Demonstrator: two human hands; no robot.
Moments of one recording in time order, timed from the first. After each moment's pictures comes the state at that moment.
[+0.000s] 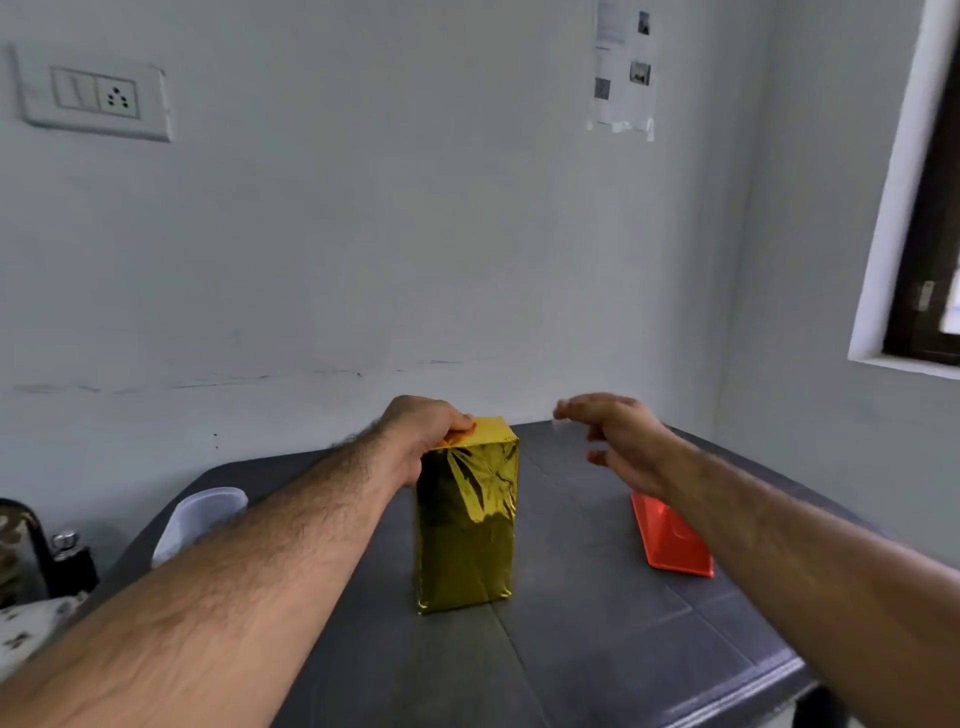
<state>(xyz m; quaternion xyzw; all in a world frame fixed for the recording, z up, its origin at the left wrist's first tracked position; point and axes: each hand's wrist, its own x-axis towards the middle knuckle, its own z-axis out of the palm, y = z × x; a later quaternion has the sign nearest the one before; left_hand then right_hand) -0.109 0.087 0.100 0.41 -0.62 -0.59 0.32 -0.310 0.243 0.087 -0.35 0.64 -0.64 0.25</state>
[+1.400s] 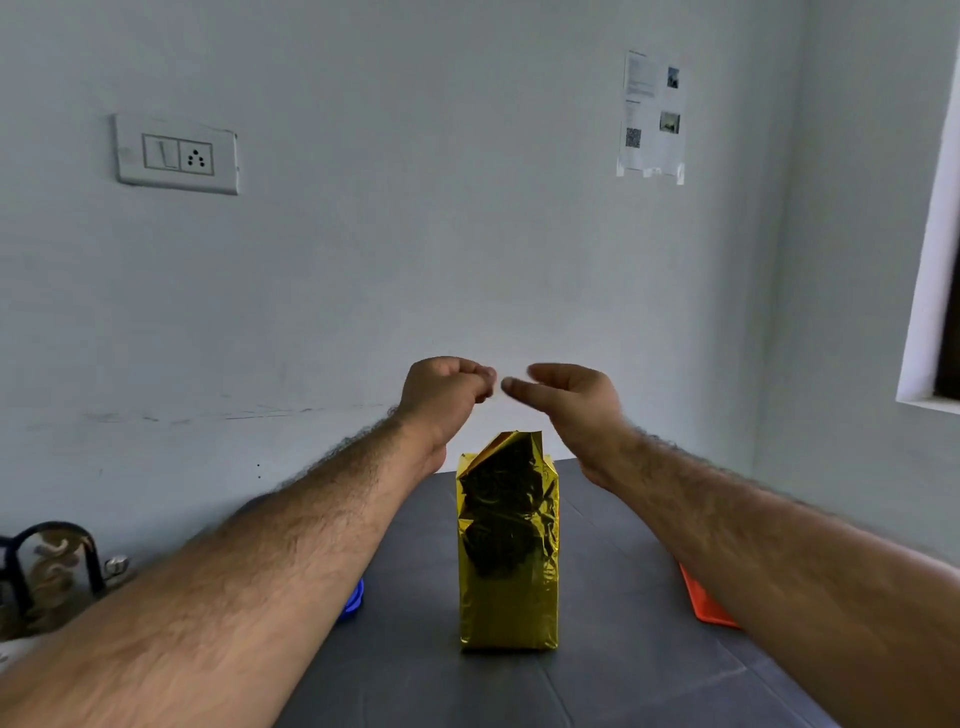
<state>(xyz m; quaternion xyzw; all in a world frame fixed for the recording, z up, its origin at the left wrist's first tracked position) -0.068 0.097 0.168 0.25 -0.68 -0.49 0.49 -0.215 0.188 0.154 -0.47 0.58 -0.66 0.11</state>
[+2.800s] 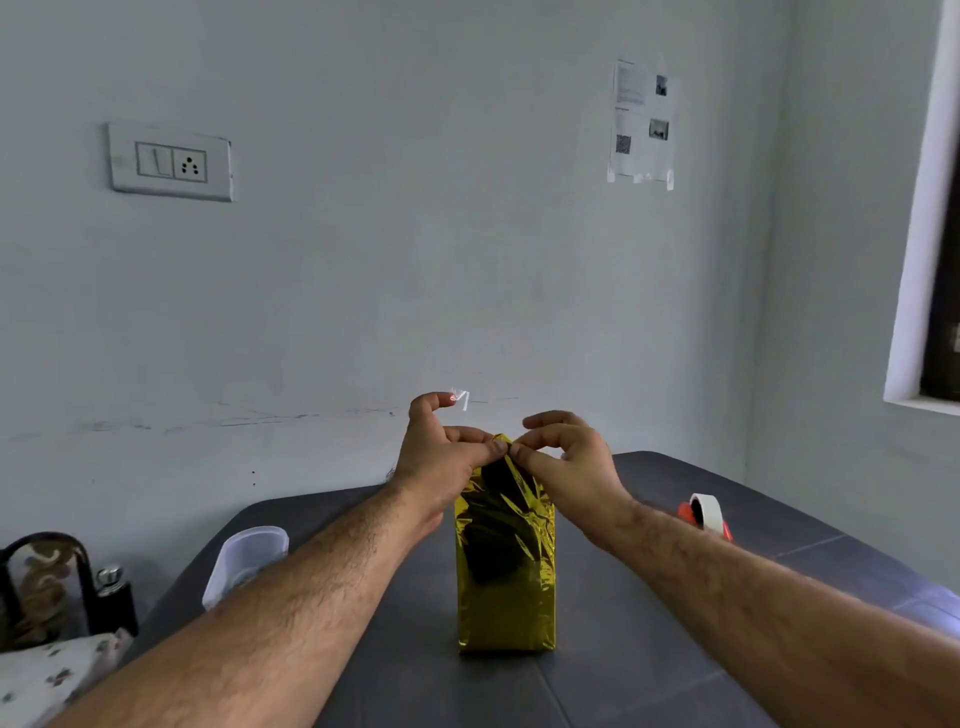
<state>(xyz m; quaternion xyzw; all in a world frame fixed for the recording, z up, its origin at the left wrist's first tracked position) -0.066 0.103 0.112 0.23 -0.67 -0.53 0.46 -0.219 0.190 0.092 -0.50 0.62 -0.60 0.00</state>
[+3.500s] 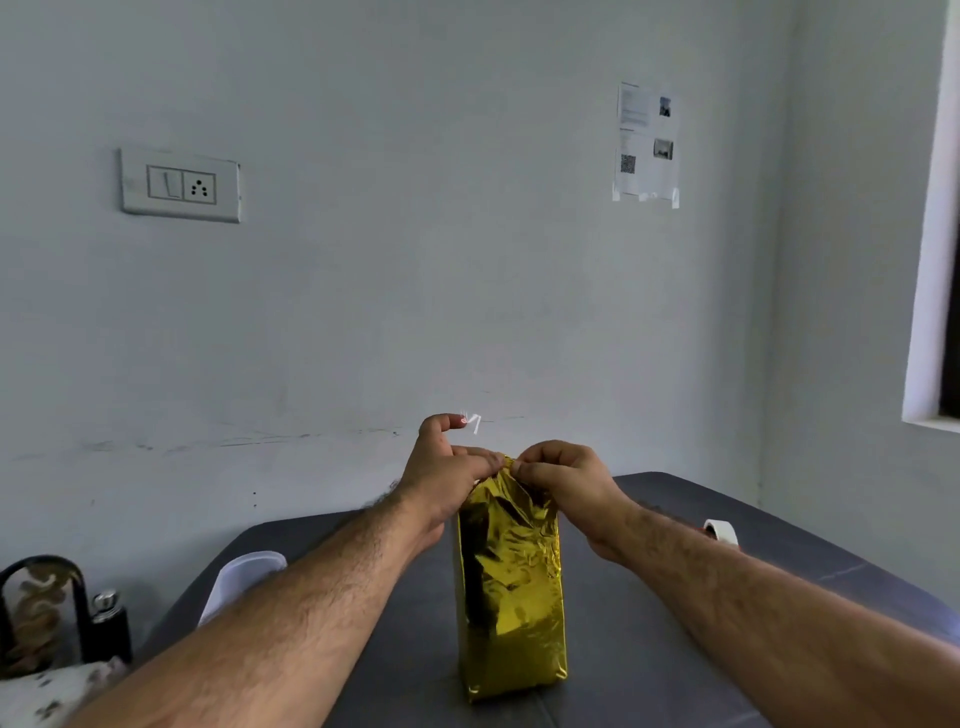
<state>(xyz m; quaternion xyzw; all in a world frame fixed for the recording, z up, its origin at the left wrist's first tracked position) -0.078 0.076 0.116 0.24 -0.67 -0.55 0.44 -0.235 0.172 0.102 -0.47 0.59 -0.62 0.21</state>
